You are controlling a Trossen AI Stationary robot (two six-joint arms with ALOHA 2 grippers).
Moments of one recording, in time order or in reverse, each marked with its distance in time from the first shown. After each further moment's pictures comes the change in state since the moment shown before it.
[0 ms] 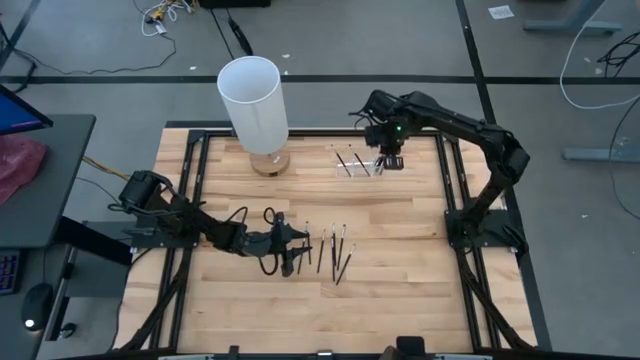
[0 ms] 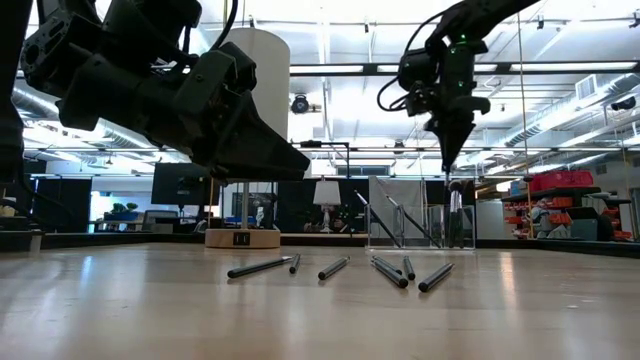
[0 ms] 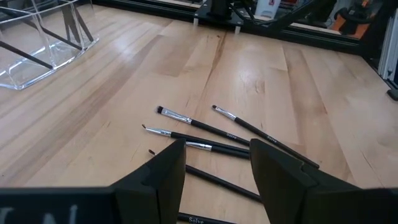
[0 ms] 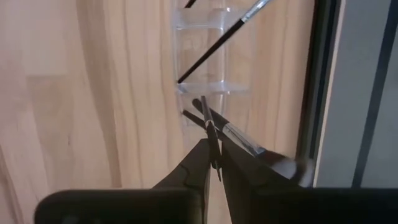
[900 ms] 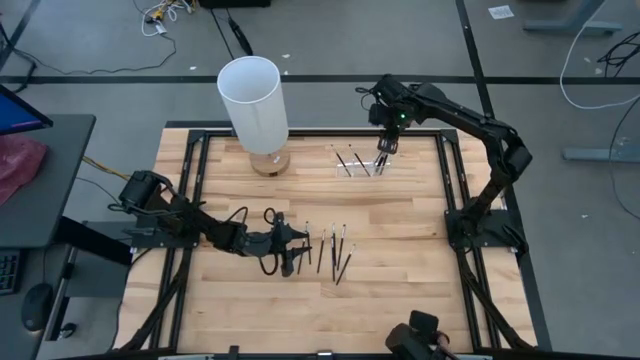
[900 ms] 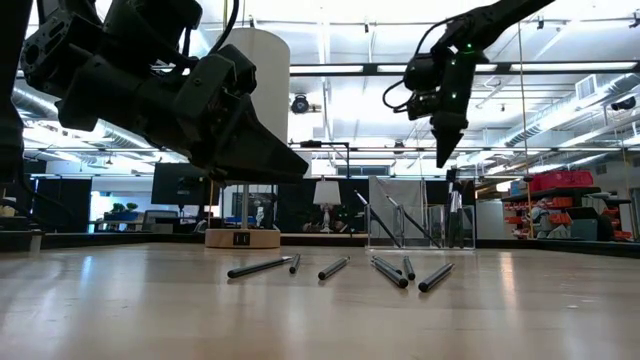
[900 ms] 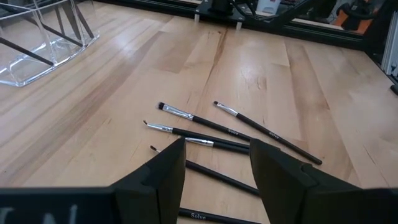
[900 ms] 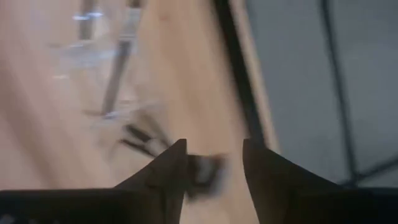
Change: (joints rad) left arm 0.000 0.000 0.000 -0.015 0.000 -0.001; right arm -0.110 0.000 0.000 0.174 0.100 0.143
